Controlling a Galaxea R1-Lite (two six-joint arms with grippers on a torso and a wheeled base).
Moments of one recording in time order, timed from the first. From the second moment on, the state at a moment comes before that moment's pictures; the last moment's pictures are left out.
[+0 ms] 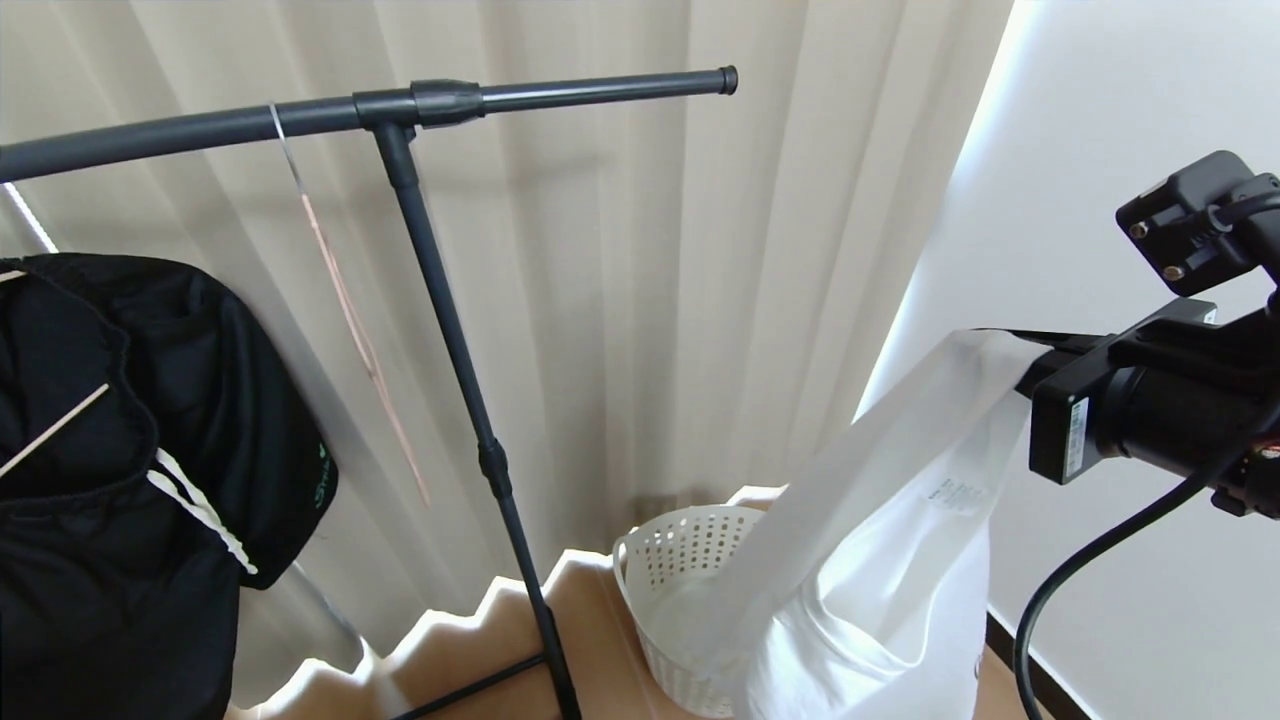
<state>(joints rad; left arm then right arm) 0.01 0.00 0.00 -0.02 -0.04 0.03 0.62 1.30 -0.82 -0.27 -0.28 -0.16</state>
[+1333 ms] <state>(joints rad) 0.01 0.00 0.00 -0.02 -0.03 0.03 0.62 1.30 -0.82 -0.28 -0.28 -0.16</state>
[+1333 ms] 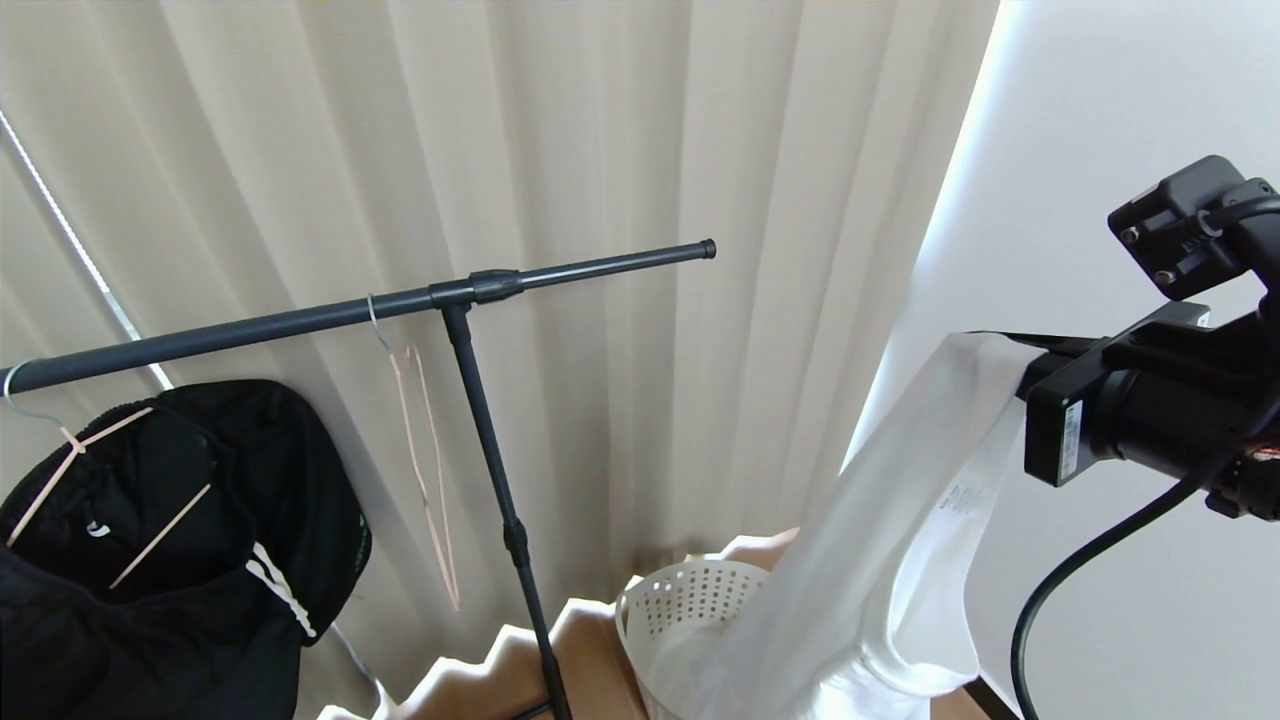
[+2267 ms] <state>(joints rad) 0.01 0.00 0.00 -0.02 -0.03 0.03 0.59 1.30 -0.80 -0.28 -0.28 -0.19</state>
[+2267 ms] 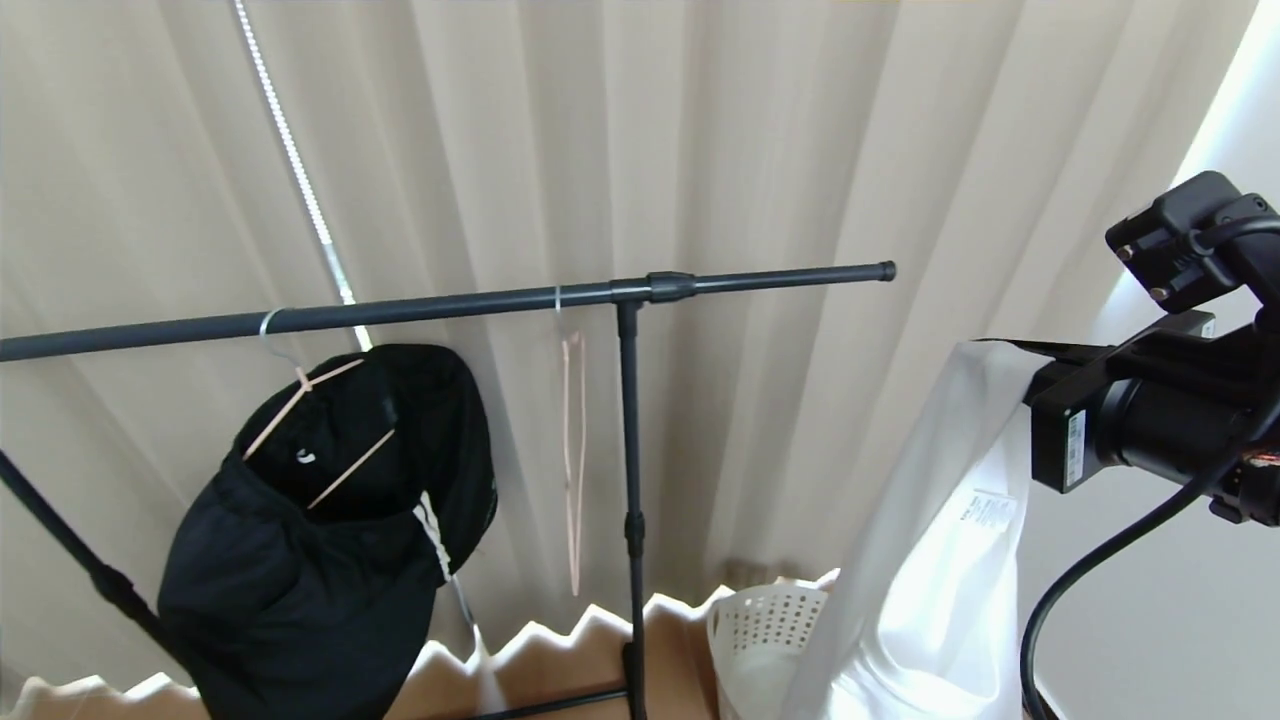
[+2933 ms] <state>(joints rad) 0.01 0.00 0.00 -0.02 -0.03 0.02 0.58 1.30 -0.81 -0.28 -0.28 -0.19</state>
